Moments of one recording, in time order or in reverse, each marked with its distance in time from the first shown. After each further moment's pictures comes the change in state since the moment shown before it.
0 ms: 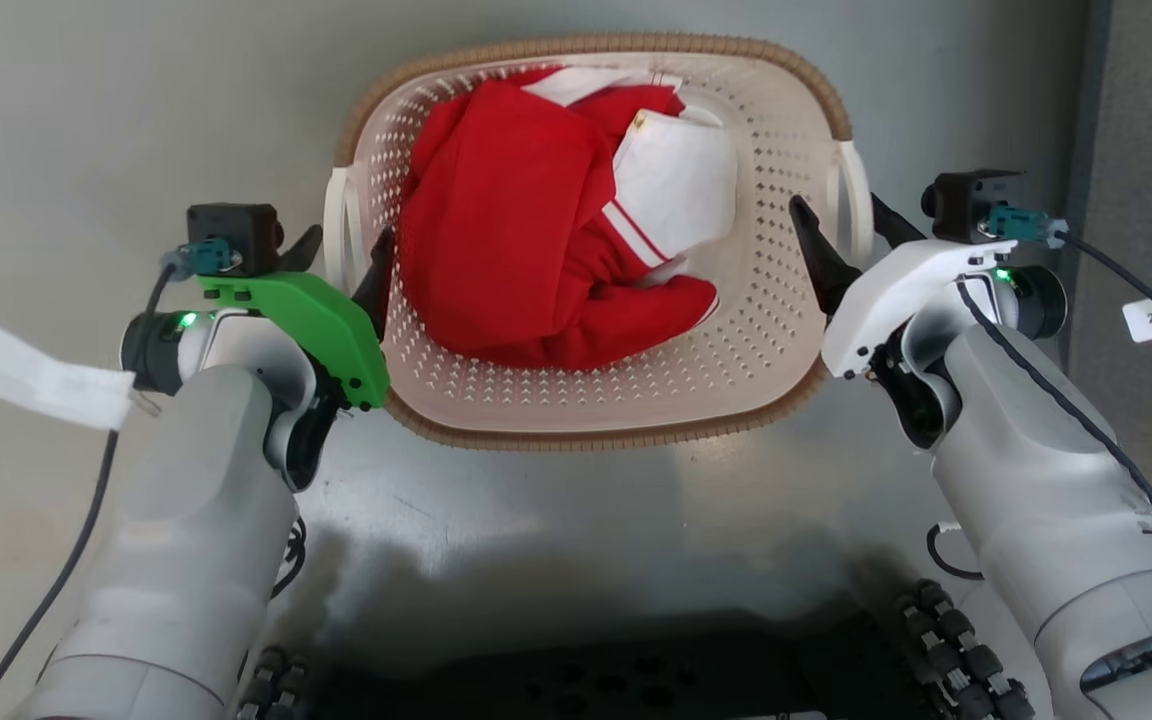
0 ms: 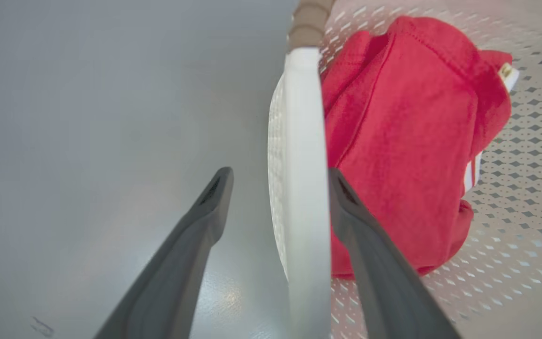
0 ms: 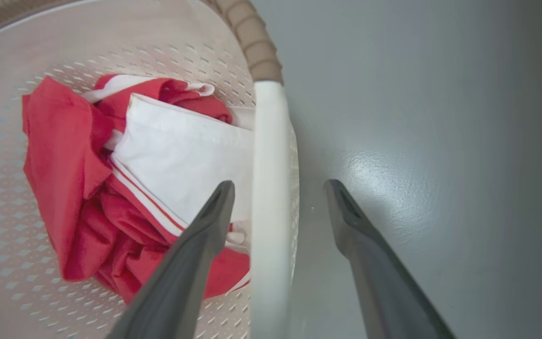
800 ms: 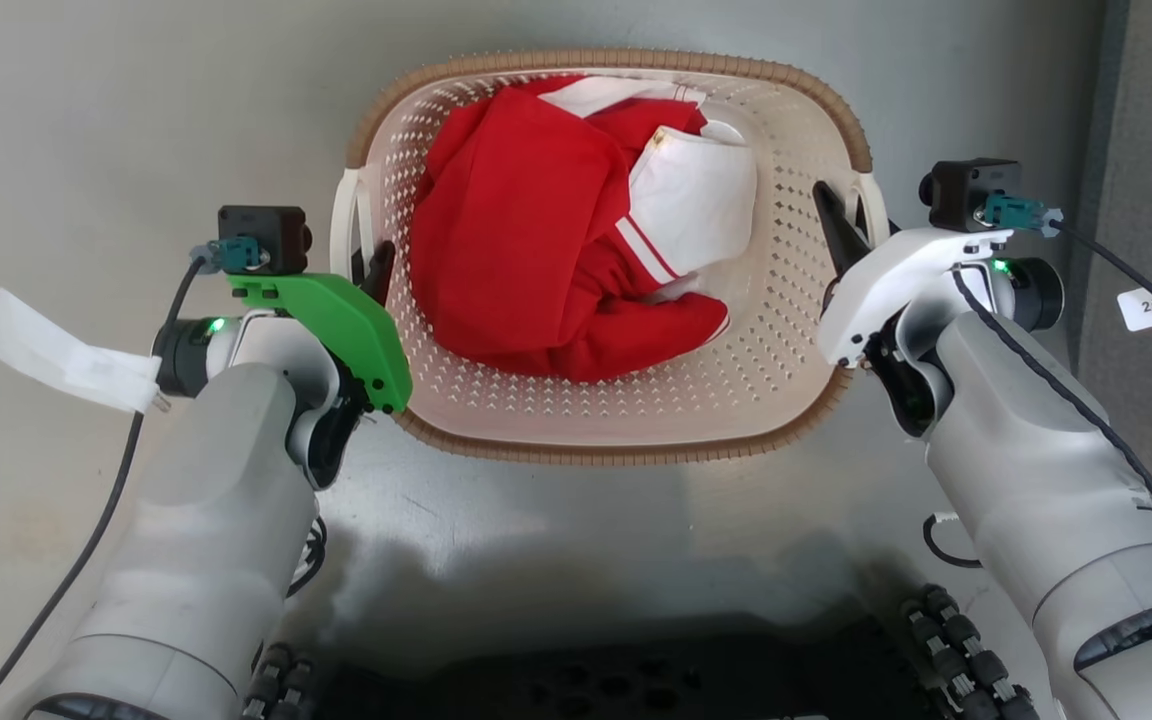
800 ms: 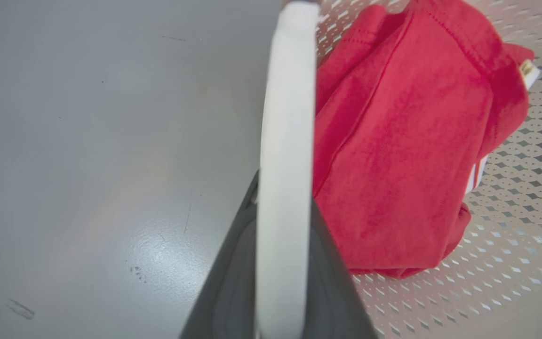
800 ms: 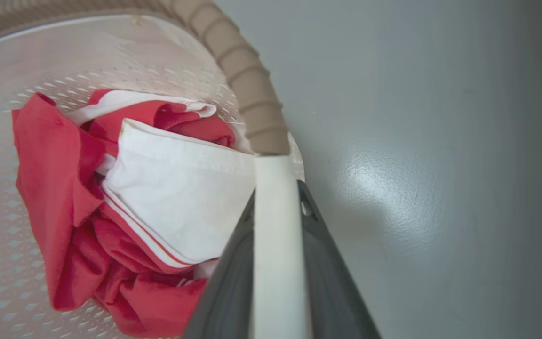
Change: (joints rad) left arm -0.049 -0.017 -0.120 0.086 -0.124 -0.003 0.002; right arm -0.066 0.001 0.081 0.101 0.067 -0.002 -0.054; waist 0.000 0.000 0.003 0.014
